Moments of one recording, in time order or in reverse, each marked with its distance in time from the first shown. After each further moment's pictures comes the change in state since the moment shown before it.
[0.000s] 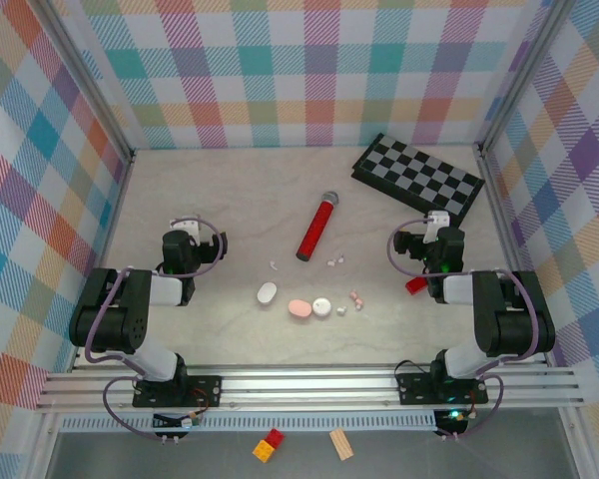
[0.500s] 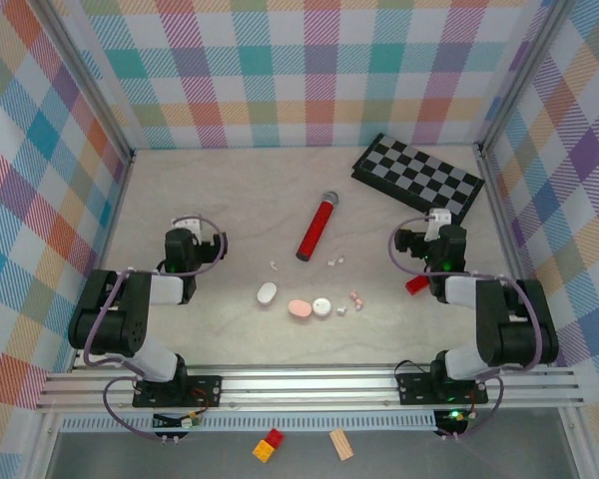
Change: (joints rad) left arm -0.050 -0.042 0.046 -0.132 -0.075 0.010; right arm 0.000 -0.103 0.017 -0.103 0.001 0.000
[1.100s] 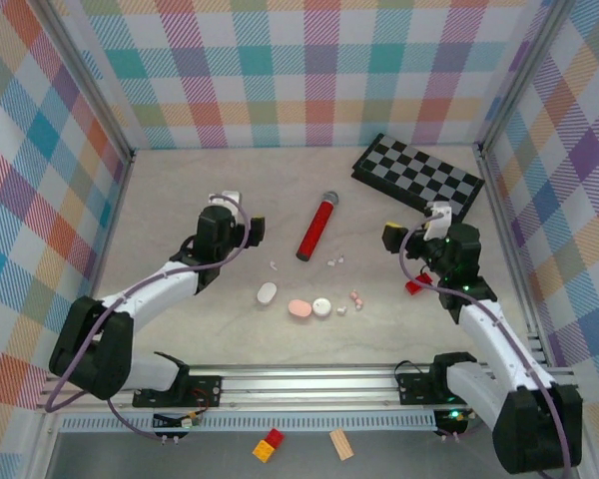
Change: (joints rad) left arm -0.319 -0.203 0.253 -0.456 -0.128 -0.098; right arm 0.150 -0.536 0.085 -0.522 -0.206 0.160
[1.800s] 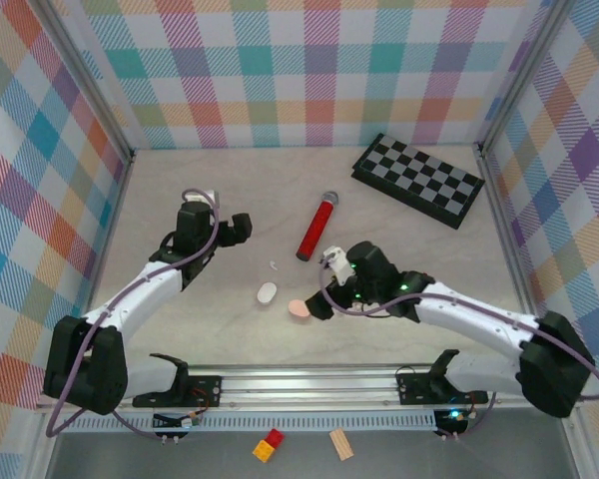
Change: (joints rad) left arm 0.126 -0.080 0.029 -0.193 0.178 -0.198; right arm 0.711 0.331 0.200 -0.333 0.067 -0.045
